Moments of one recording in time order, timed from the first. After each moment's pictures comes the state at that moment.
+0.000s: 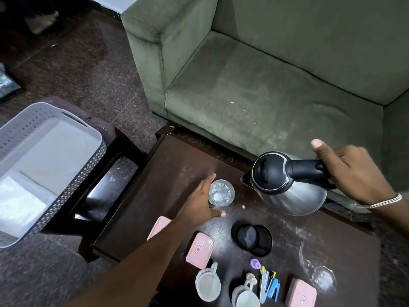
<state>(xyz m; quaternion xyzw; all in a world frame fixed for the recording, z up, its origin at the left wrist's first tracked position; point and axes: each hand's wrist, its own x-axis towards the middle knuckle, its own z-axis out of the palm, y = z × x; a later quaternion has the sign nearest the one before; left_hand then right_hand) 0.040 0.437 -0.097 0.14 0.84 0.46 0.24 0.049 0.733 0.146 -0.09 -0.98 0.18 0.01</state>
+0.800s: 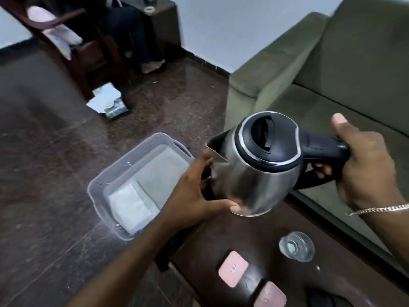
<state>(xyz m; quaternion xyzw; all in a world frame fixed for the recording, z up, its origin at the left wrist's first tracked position) -0.007 0.207 0.143 0.11 0.79 0.61 0.00 -0.069 0.484 0.219 -0.04 -0.75 0.66 0.07</state>
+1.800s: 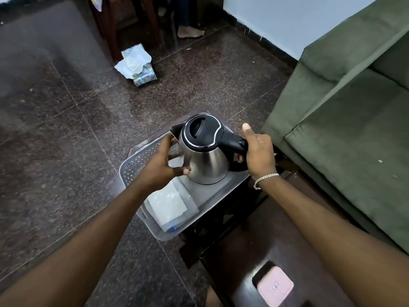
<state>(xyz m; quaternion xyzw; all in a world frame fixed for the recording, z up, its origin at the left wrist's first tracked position) -0.070 -0.024 -0.015 -0.10 0.81 0.58 0.07 -0.153 0.220 0.036 -0.02 -0.76 0.64 -0.07</state>
